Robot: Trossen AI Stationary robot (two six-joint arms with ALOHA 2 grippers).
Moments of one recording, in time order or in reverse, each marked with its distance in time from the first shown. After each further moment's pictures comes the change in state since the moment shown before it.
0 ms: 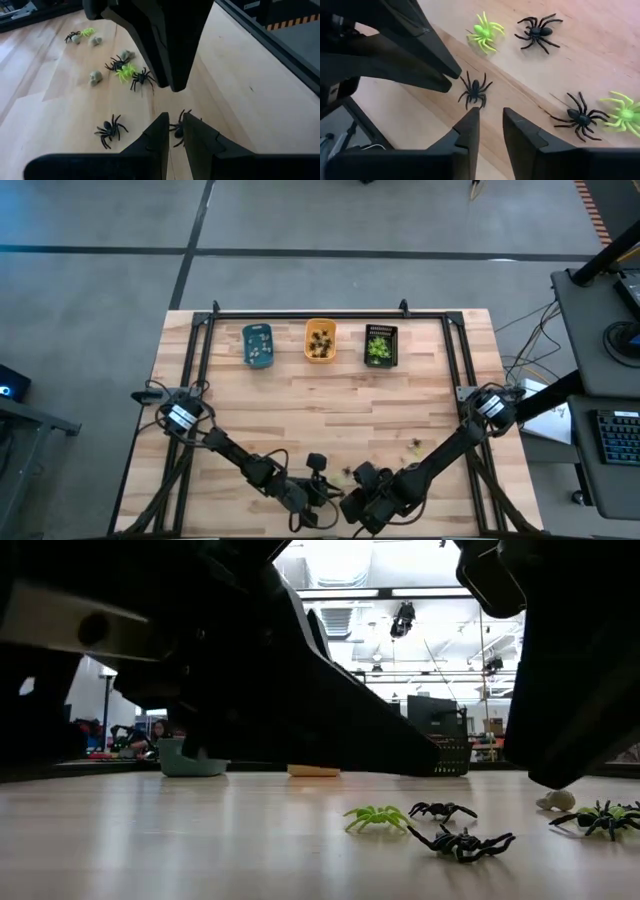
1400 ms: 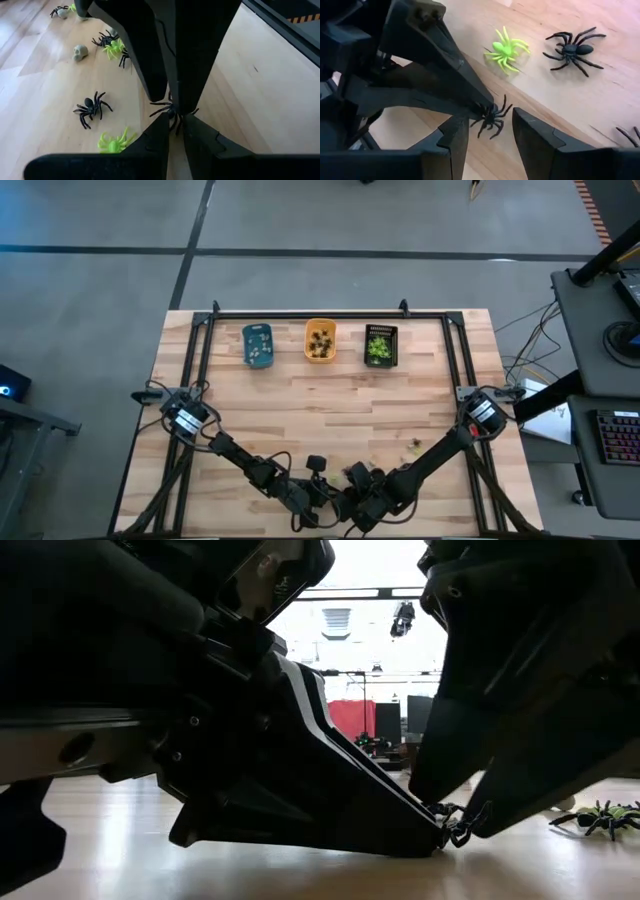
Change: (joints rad) left arm 0.005 0.064 0.005 0.014 0.021 -0.076; right arm -0.025 0.069 0.000 0.141 0.054 -0.023
